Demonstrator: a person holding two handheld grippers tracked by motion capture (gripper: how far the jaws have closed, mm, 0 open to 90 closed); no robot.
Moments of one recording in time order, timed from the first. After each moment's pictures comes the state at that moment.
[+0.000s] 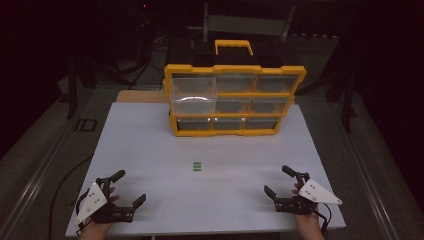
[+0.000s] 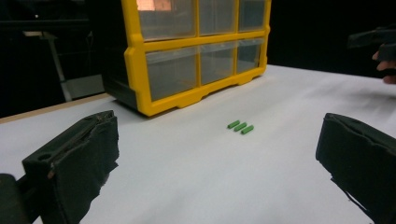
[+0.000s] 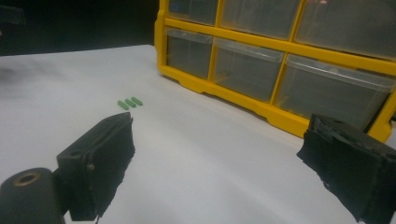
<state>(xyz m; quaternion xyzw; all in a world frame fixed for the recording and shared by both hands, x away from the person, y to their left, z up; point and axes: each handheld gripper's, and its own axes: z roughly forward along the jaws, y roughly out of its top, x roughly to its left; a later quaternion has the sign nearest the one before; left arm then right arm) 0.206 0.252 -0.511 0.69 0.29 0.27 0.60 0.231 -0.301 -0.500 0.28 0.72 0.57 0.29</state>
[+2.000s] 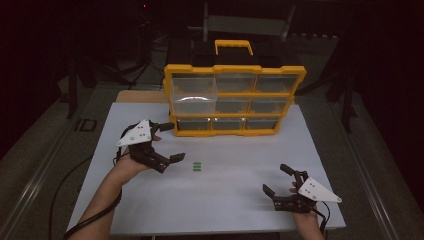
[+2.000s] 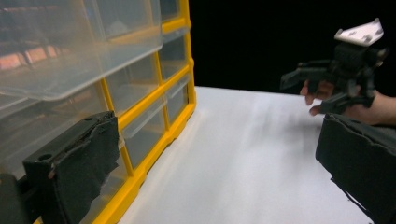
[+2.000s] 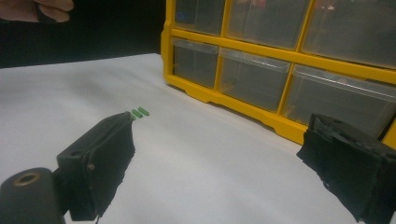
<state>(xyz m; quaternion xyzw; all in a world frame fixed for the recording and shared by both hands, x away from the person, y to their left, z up) 0.334 0.162 -0.408 0.77 0.13 0.13 0.61 0.234 -0.297 -0.496 0.27 0.71 0.58 0.28</state>
